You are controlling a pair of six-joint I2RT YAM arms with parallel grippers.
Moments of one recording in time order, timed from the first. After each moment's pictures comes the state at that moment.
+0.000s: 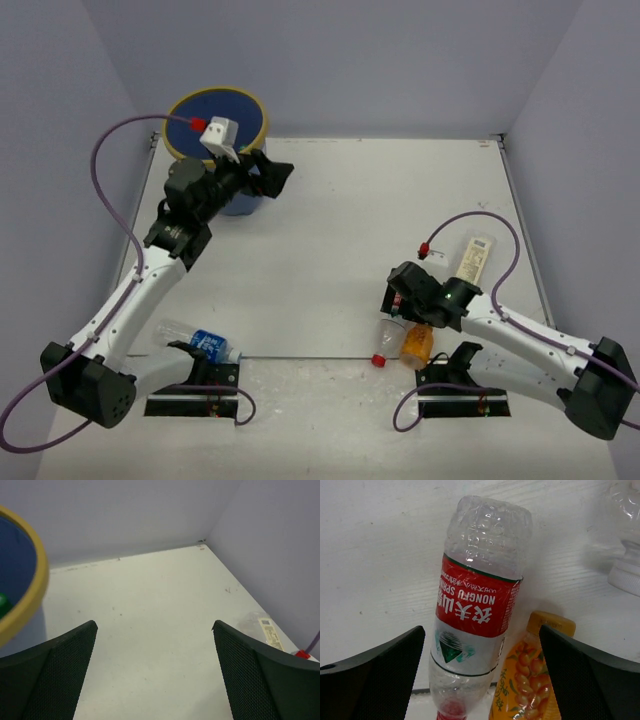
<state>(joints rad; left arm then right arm) -0.34 1.15 1.12 0.04 0.20 -0.34 0.84 0.93 0.61 -0.86 0.39 1.05</state>
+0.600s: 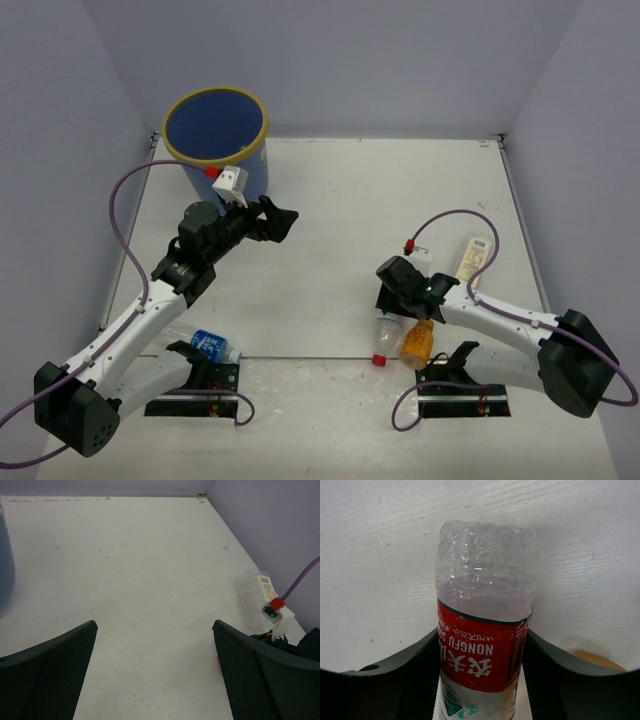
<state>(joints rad) -0.47 0.96 0.75 0.06 0.15 -0.41 0.80 1.15 0.57 -0.57 0.34 1.00</state>
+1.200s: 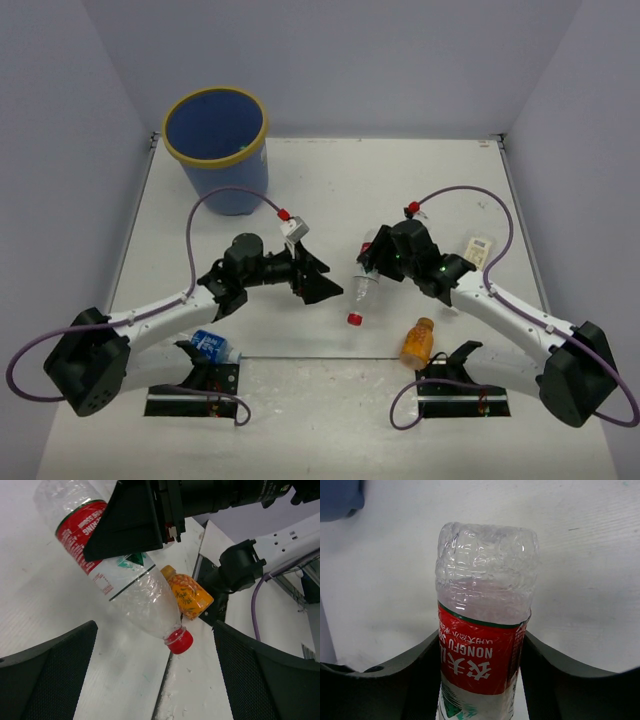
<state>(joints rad) -0.70 1.14 0.50 0.46 0.59 -0.51 0.65 1.12 0.72 -0.35 0.13 0.94</state>
